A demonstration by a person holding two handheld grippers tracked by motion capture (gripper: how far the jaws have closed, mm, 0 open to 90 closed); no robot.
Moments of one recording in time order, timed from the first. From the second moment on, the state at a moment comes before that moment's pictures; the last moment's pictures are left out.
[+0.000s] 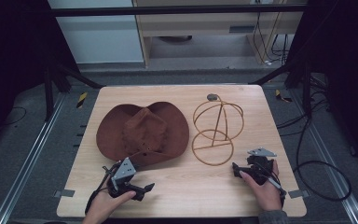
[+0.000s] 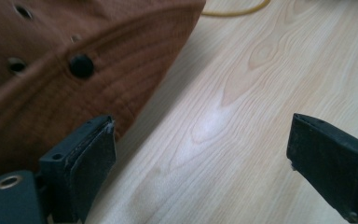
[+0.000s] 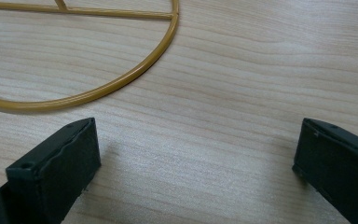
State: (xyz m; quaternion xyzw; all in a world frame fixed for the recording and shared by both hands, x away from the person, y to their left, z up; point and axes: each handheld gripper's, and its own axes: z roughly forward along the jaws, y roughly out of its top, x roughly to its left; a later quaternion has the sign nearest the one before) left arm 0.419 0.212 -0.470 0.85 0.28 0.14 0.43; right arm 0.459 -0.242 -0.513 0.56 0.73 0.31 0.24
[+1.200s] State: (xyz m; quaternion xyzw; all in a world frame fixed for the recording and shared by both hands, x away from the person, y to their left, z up) left arm 0.538 0.207 -0.378 0.88 0.29 0.18 0.33; right arm 0.459 -0.243 -0.513 0.56 0.73 0.31 0.24
